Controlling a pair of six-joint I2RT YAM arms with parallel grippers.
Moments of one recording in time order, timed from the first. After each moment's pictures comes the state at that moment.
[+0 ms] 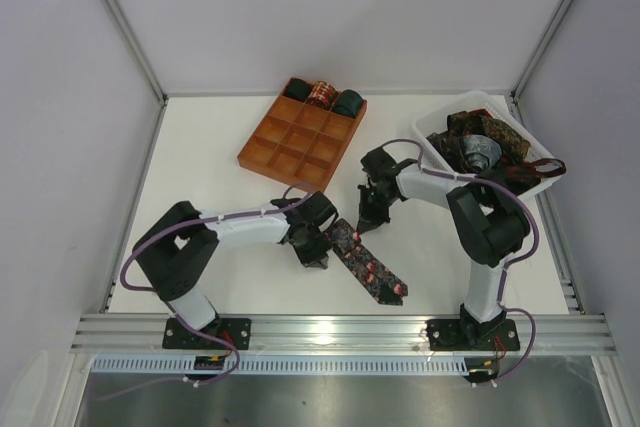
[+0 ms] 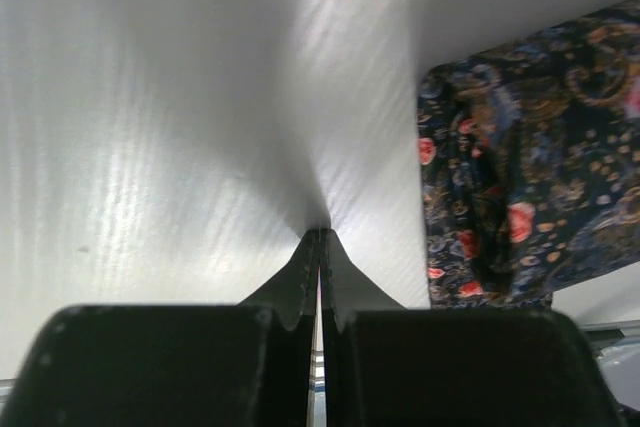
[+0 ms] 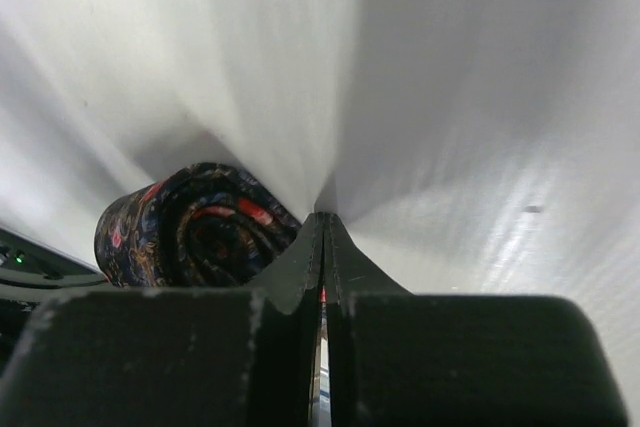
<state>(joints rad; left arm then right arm) -0.87 1.66 0.91 -0.57 0.04 -1.31 0.55 1.89 1.18 -0.57 -0.30 0.62</state>
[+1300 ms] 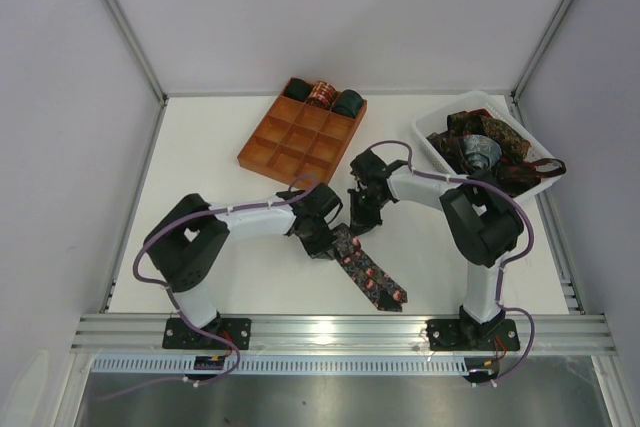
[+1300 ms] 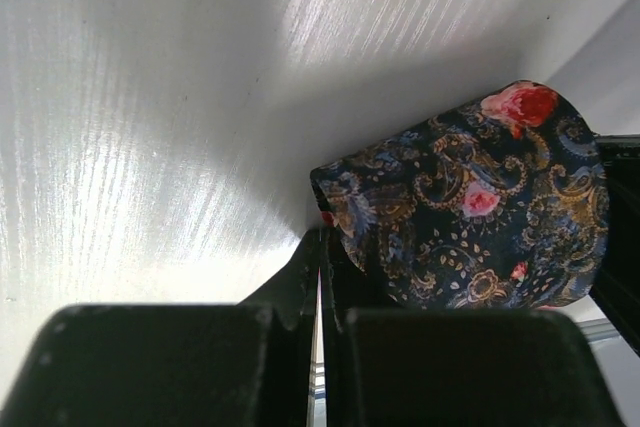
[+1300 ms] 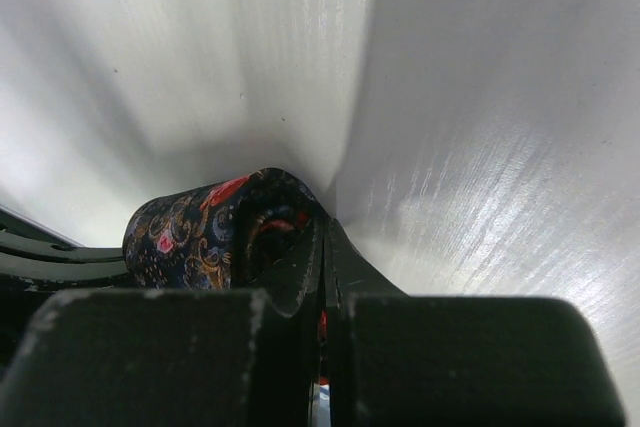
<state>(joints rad) -0.84 1.75 0.99 -0.53 0.06 -1.30 0.63 1.91 1.21 -0.58 -0.34 0.60</state>
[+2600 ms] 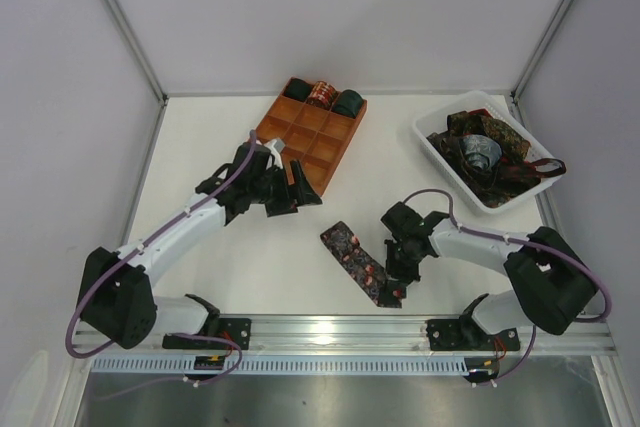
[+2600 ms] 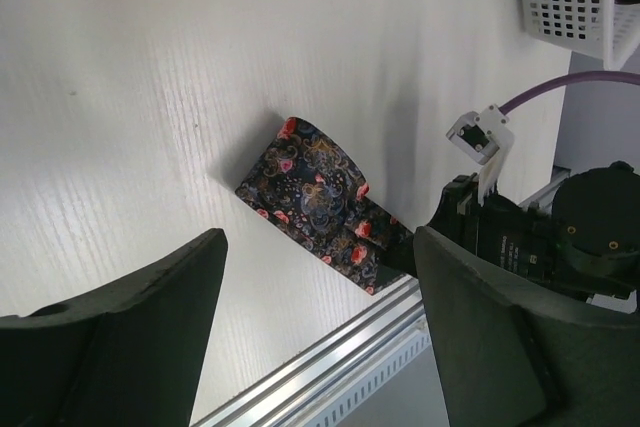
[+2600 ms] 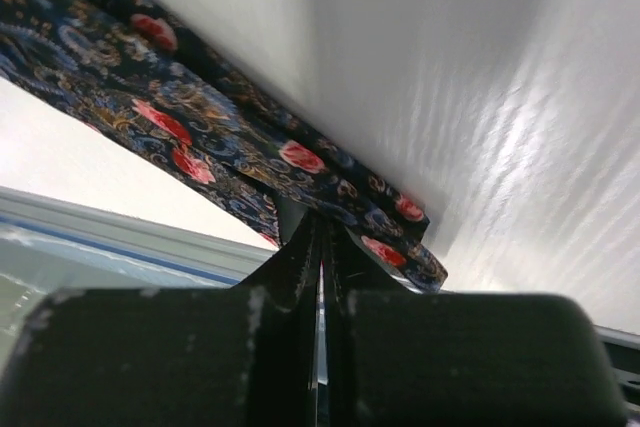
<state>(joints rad) -0.50 1.30 0.93 -0.40 0.32 -0.72 0.72 1.40 0.64 -0.64 -0.26 0.83</state>
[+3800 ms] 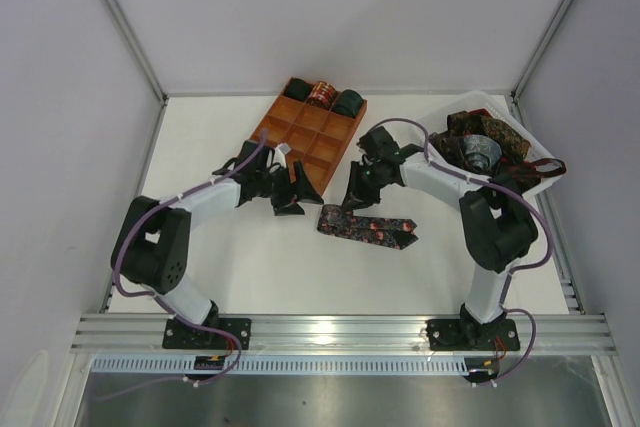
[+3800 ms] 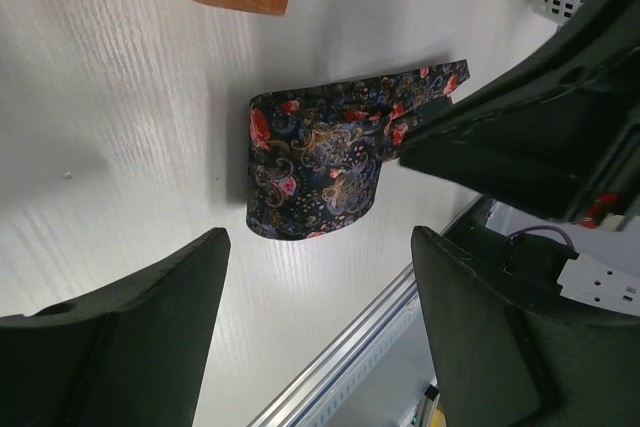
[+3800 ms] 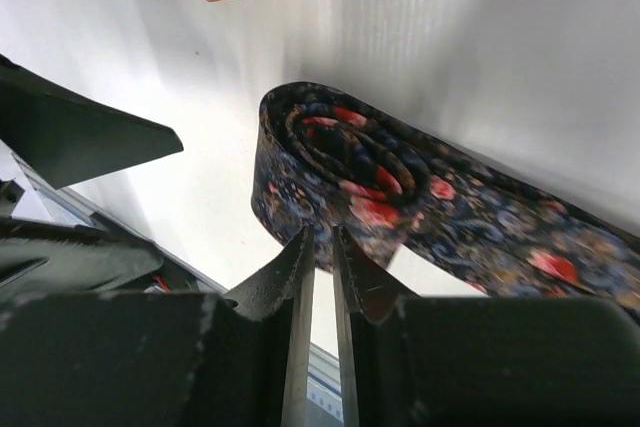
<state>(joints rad) -0.36 1.62 0.93 -0.22 0.61 -0.67 0.55 1.81 1.30 -0.55 -0.37 0.67</state>
